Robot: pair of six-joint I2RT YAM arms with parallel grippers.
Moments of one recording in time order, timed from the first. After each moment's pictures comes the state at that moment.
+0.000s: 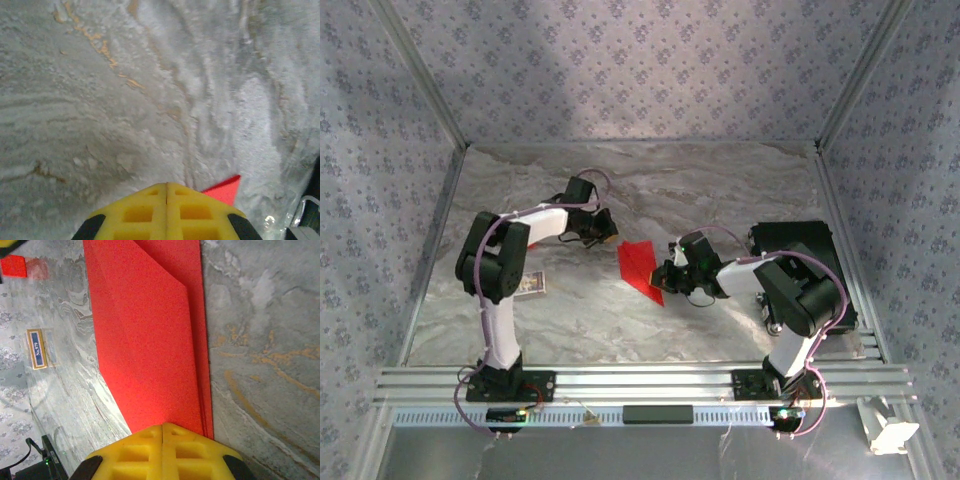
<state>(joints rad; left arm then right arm) -0.39 1.96 1.22 -0.30 0.45 -0.79 0.61 1.73 0.63 0.29 -0.51 0.87</state>
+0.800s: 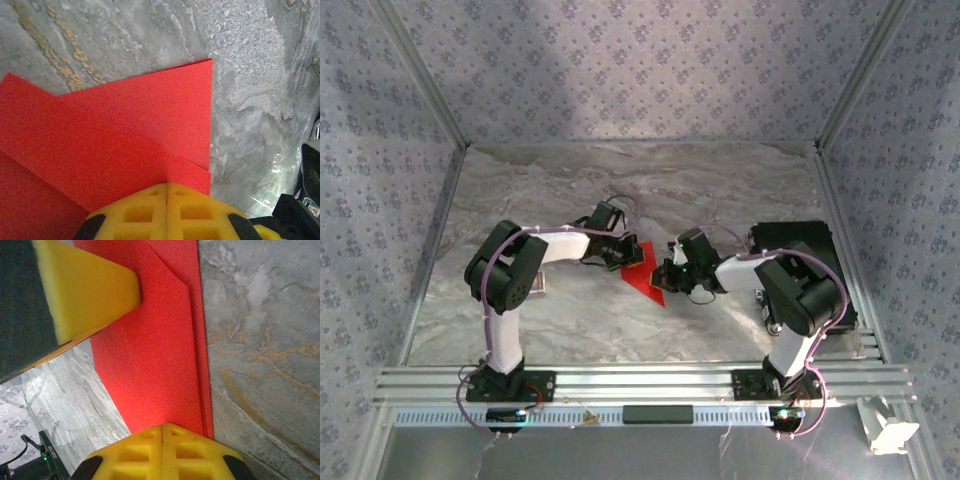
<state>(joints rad) -0.59 1.95 1.07 -0.13 0.50 -0.80 0.60 1.73 0.69 0.17 -0.54 0.84</state>
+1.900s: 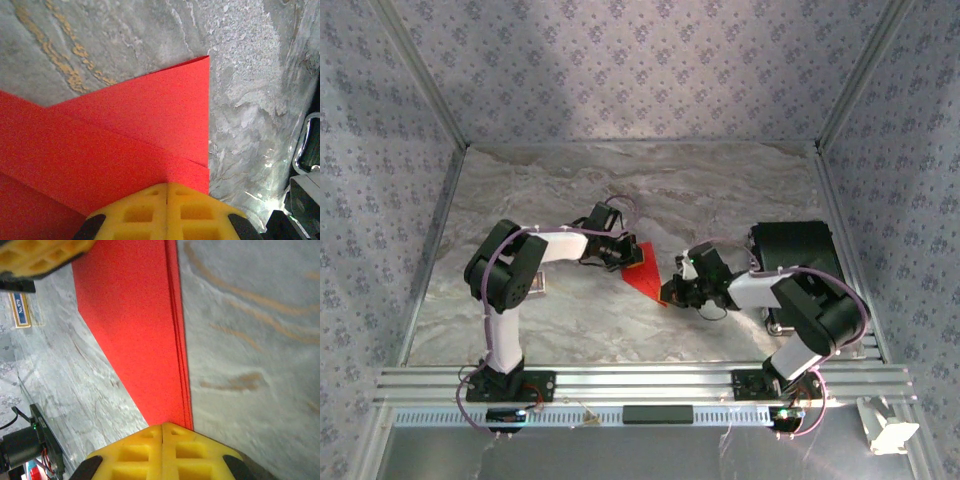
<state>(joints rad) -0.57 1.95 1.06 -0.10 0.55 -0.80 0.61 1.57 0.48 0.21 -0.55 0.82</state>
